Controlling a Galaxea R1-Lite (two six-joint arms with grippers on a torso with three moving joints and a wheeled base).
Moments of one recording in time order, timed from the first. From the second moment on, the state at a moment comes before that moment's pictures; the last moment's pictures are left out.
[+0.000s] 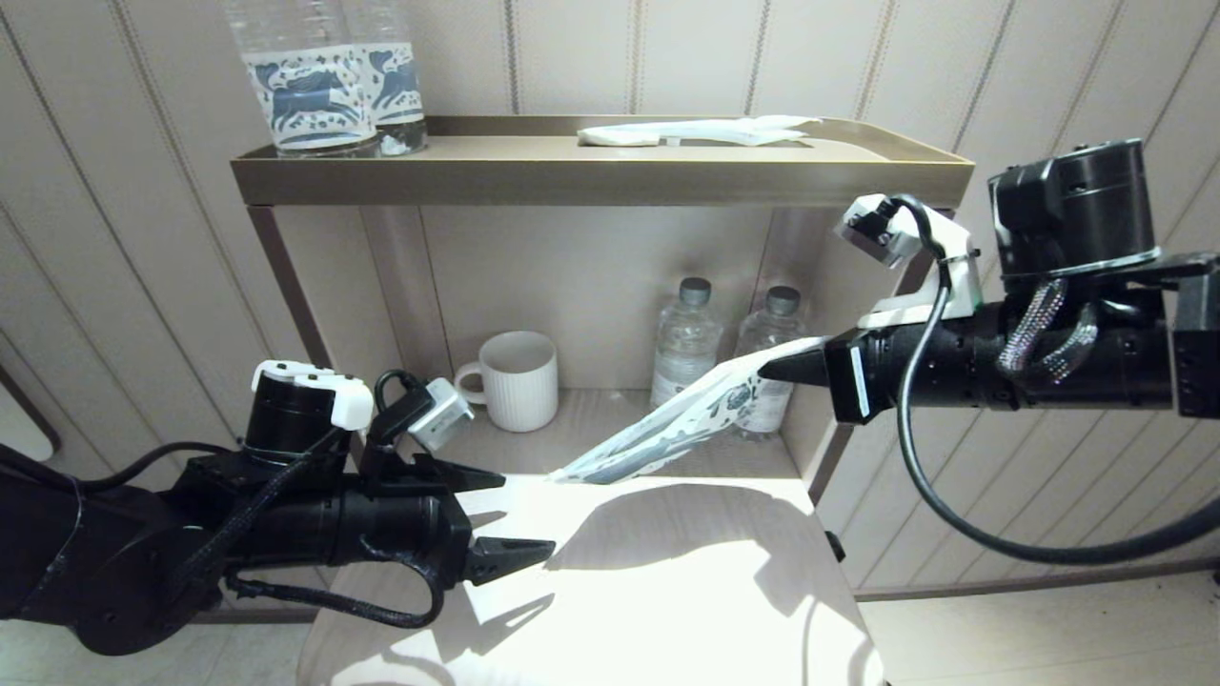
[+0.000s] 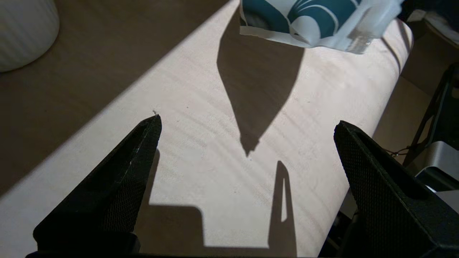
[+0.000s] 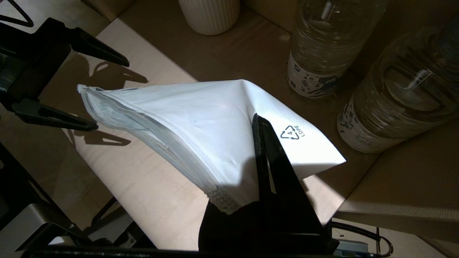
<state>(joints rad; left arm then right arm) -0.48 1.74 -0.65 -0.57 -0.57 0.13 0.41 1.56 -1.18 0.03 0.31 -0.02</state>
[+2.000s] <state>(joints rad) -0.67 1.86 -0.75 -0.78 -0.53 0.00 0.42 1.54 -1.20 0.03 0.30 -0.02</state>
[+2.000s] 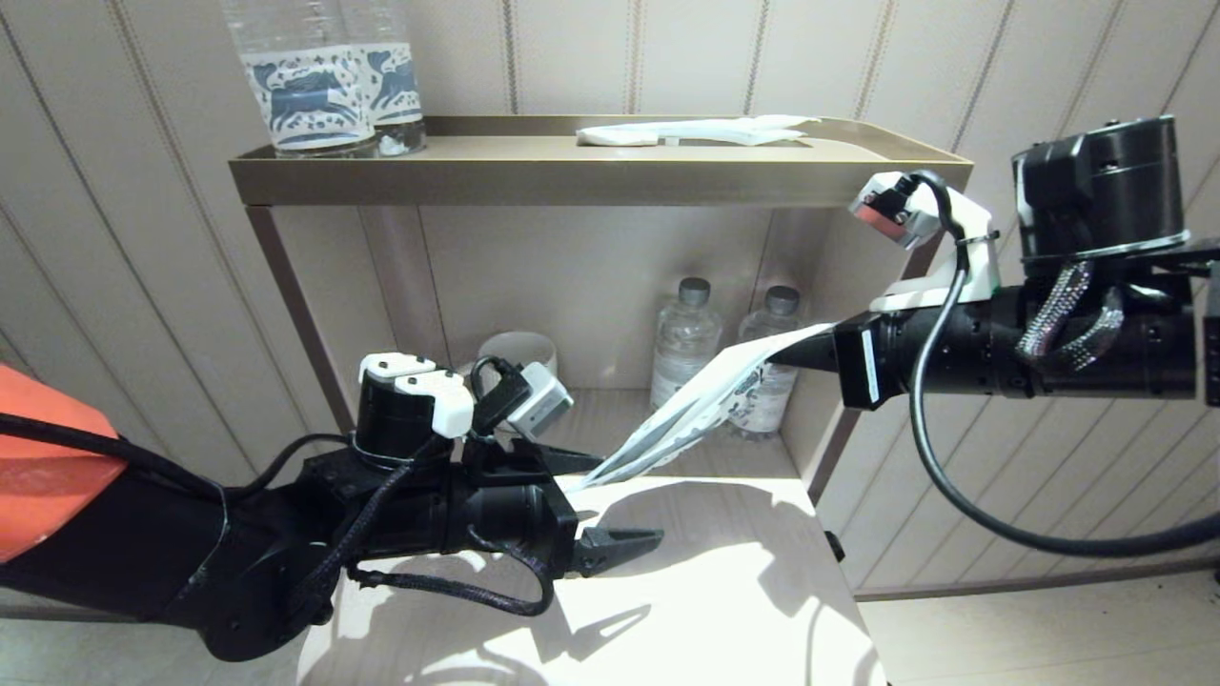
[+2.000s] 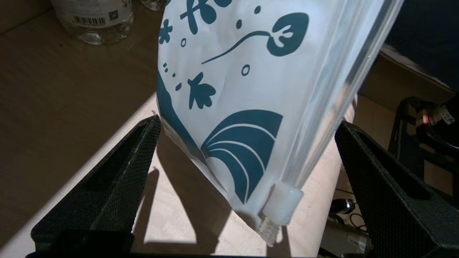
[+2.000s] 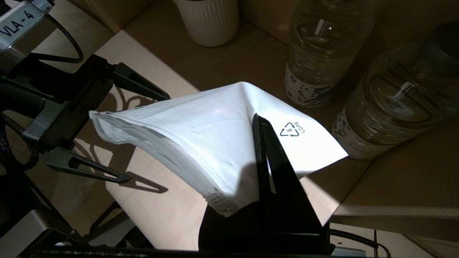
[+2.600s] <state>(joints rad) -0.69 1.88 -0.75 -0.79 -0.46 0.00 0.42 1.54 -1.19 0.03 0.30 -0.02</state>
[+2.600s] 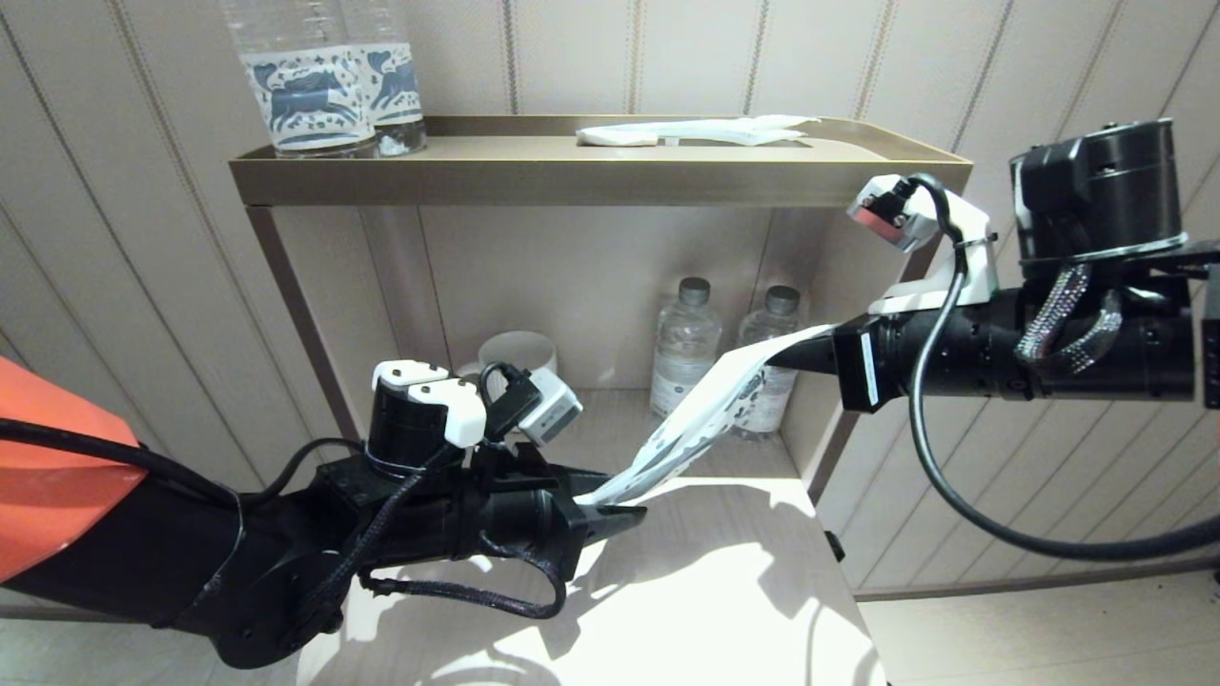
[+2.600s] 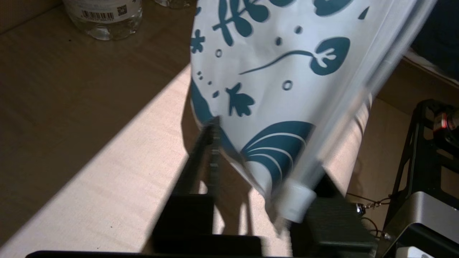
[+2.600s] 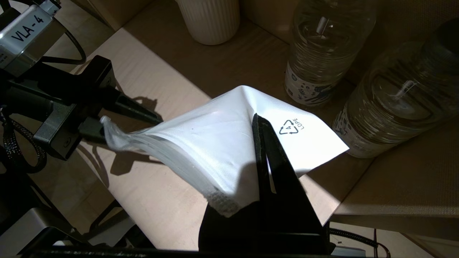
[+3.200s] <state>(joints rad) -0.65 1.82 -0.77 -0.76 -0.45 0.00 0.42 1.56 -1.17 0.03 0.29 -0.03</state>
